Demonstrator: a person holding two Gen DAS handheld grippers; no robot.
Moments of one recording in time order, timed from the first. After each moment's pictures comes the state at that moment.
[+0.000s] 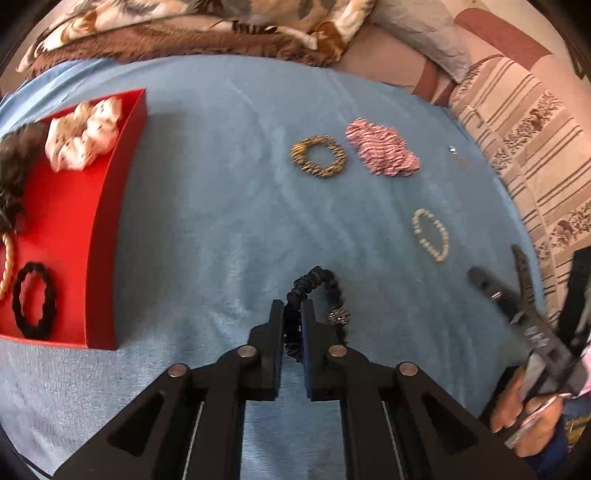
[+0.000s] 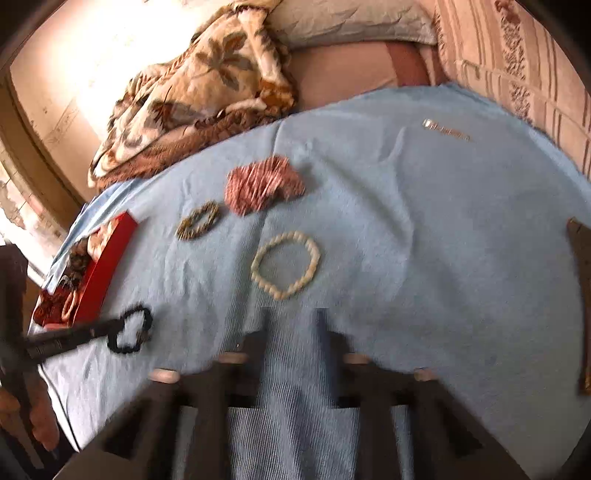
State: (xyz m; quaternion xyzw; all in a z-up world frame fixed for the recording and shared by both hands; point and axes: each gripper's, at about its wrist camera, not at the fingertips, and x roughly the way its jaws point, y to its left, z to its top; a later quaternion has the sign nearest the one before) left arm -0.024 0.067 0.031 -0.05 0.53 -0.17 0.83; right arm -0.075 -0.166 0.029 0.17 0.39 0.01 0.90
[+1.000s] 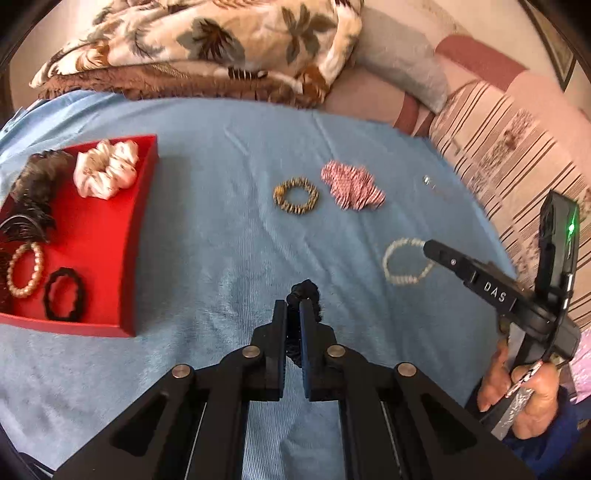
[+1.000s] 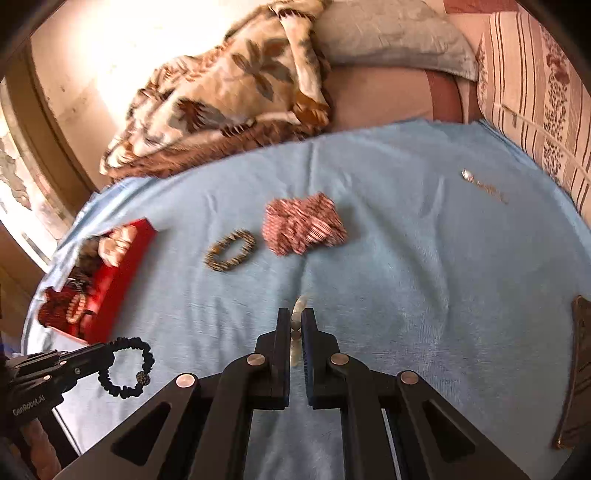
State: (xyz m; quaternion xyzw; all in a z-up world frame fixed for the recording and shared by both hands) left arm -0.061 0.075 0.082 -0.07 0.47 -0.18 0.86; right arm -0.048 -0.135 0.070 0.12 0.39 0.04 0.91
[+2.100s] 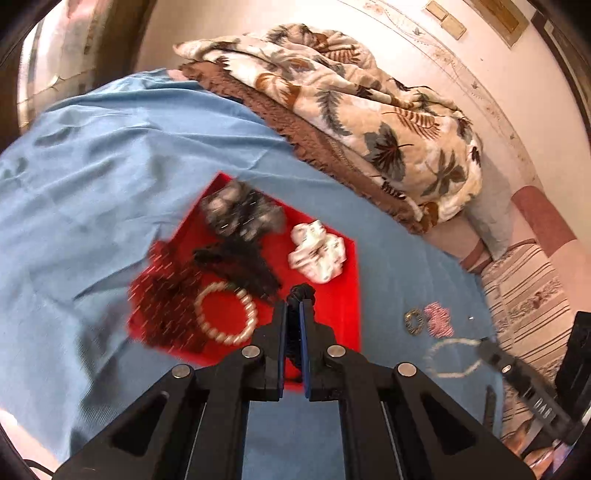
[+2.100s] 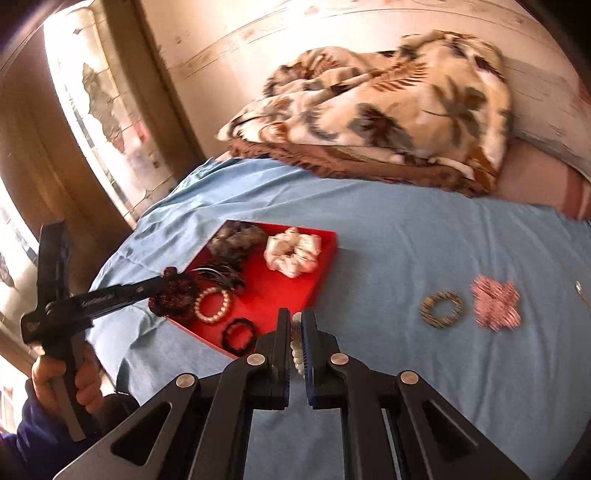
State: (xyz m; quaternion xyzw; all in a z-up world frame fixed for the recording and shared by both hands) left arm -0.041 0.321 0.130 -0.24 0.40 -0.05 0.88; right arm -0.030 0.075 0.161 0.04 0.38 0.22 0.90
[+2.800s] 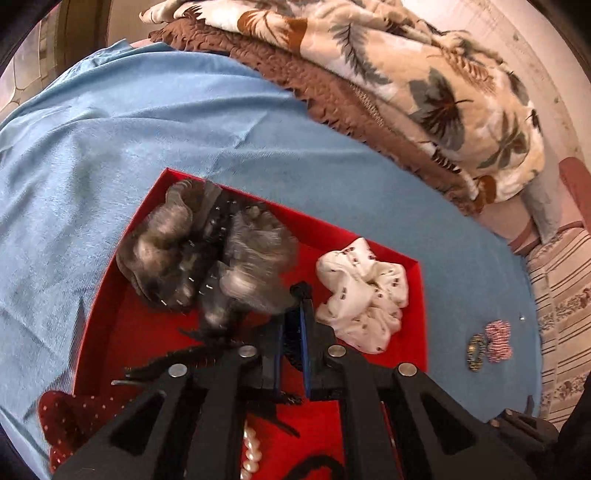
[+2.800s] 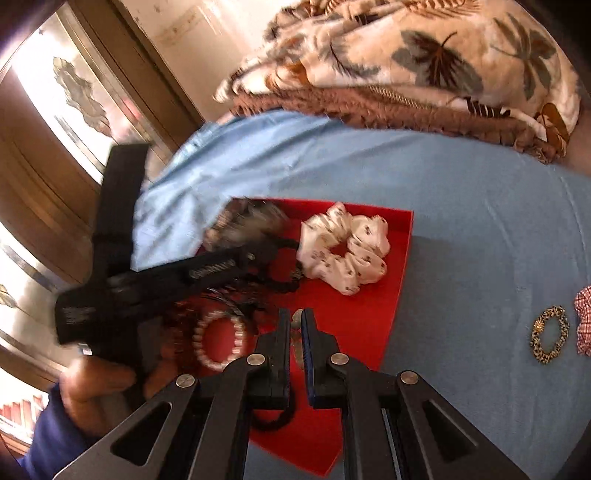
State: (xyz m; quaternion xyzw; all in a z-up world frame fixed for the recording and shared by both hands) left arm 0.104 0.304 0.057 -0.18 0.48 -0.02 0.86; right arm 0.078 0.163 0.082 0.07 0.46 0.24 0.85
